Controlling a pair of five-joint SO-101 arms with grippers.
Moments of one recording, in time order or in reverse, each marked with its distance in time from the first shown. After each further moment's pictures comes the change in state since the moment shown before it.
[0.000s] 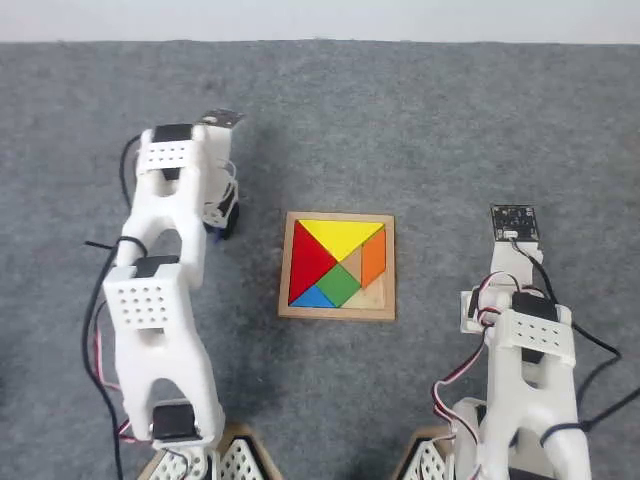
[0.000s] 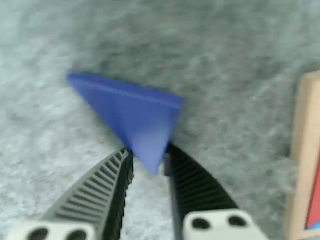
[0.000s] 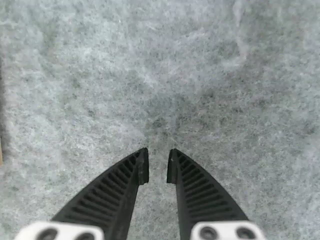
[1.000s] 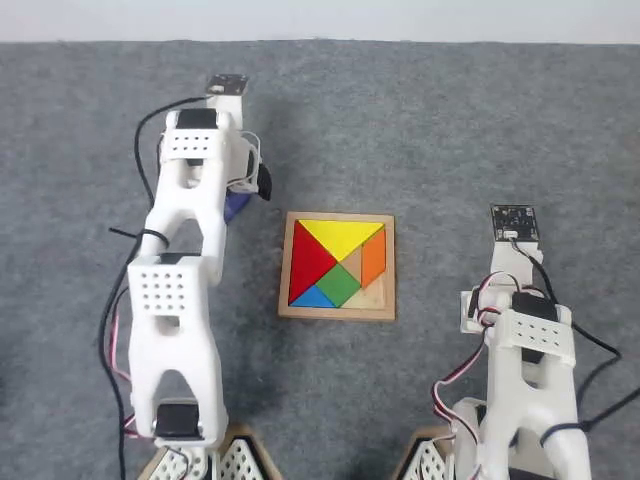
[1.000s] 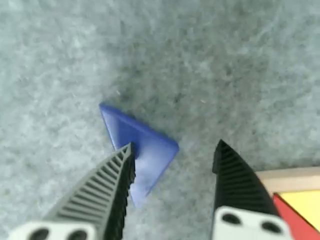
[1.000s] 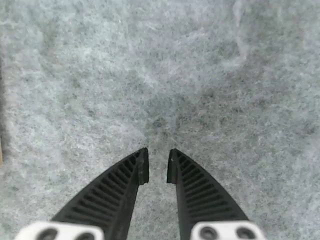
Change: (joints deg) left arm 4.5 7.6 -18.0 -2.1 16.1; right arm 0.0 0.0 0.0 0.0 0.0
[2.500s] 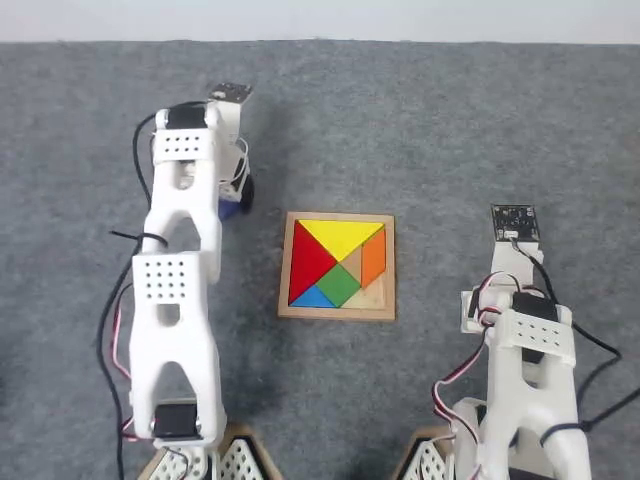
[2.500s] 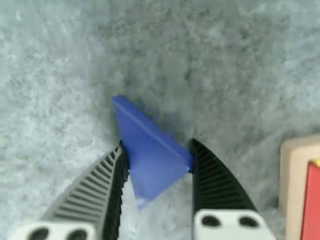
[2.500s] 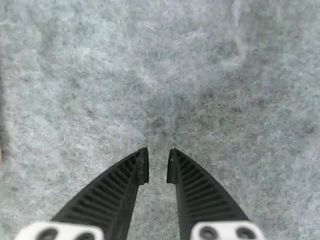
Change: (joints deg) left arm -2.5 10.6 -17.1 13.0 -11.8; right arm 0.2 -0.1 0.0 0.0 0.0
